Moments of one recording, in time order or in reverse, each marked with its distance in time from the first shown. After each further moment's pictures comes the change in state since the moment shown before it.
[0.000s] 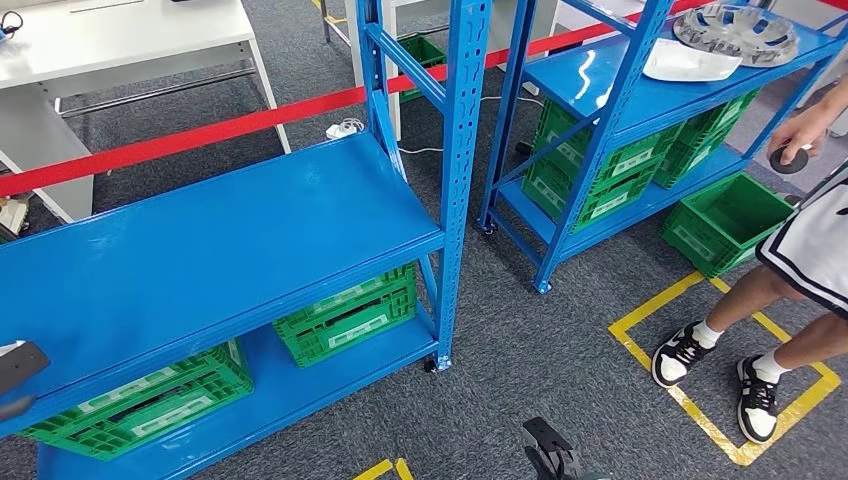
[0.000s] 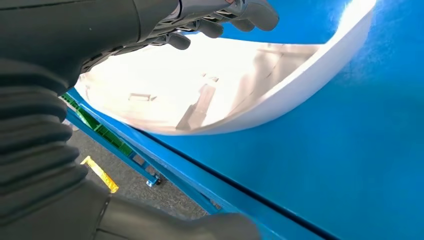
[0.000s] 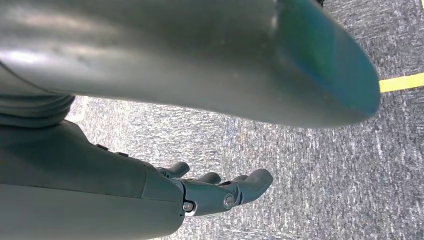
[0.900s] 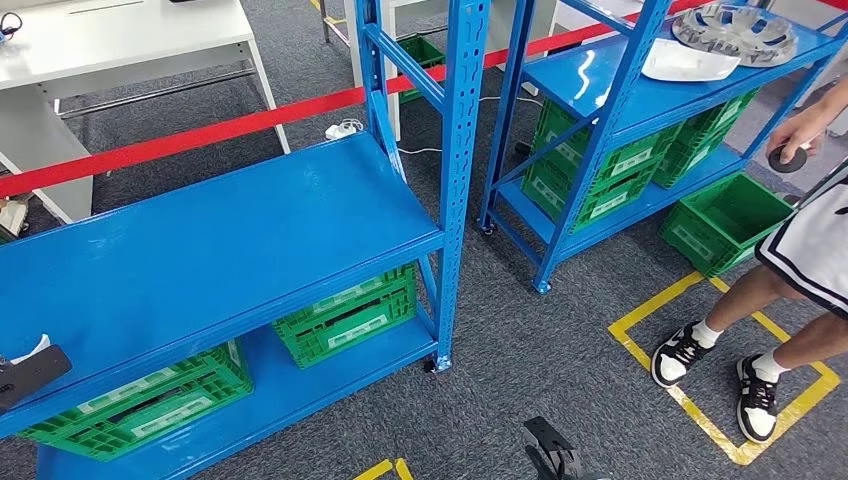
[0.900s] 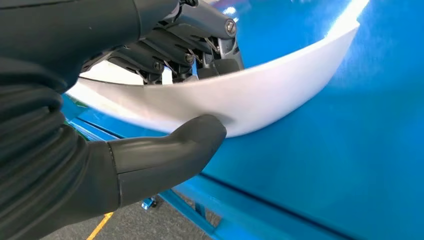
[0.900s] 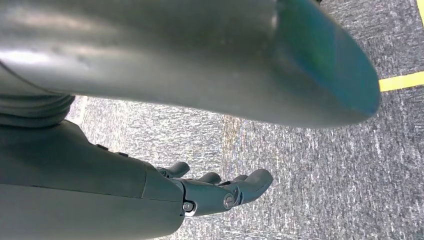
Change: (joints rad) left arm 0.009 -0.025 -0.043 0.006 -0.045 0.044 -0.013; right arm -0.002 0.000 -0.016 0.000 -0.001 0.000 -0.001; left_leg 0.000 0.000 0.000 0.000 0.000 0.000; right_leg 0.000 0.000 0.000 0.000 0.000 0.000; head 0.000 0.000
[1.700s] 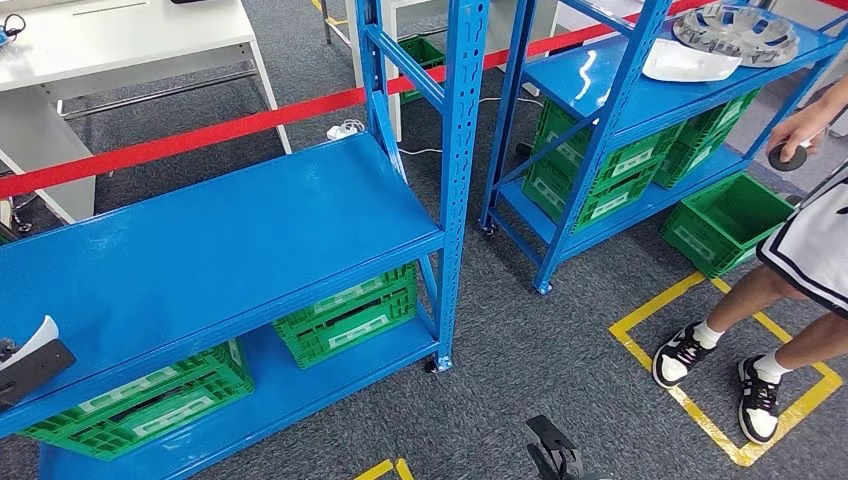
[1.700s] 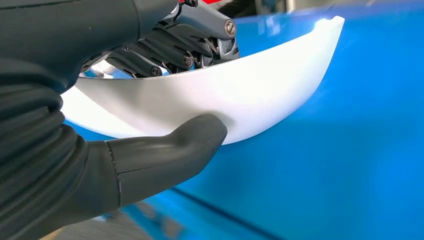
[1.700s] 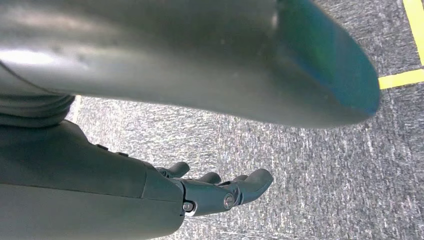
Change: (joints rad) left arm 0.022 -0.025 0.018 -0.018 0.140 0.111 -0.164; right arm 0.000 0.000 -0.019 0.000 -0.007 0.000 -0.016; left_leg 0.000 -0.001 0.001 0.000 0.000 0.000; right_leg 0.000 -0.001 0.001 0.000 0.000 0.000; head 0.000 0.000
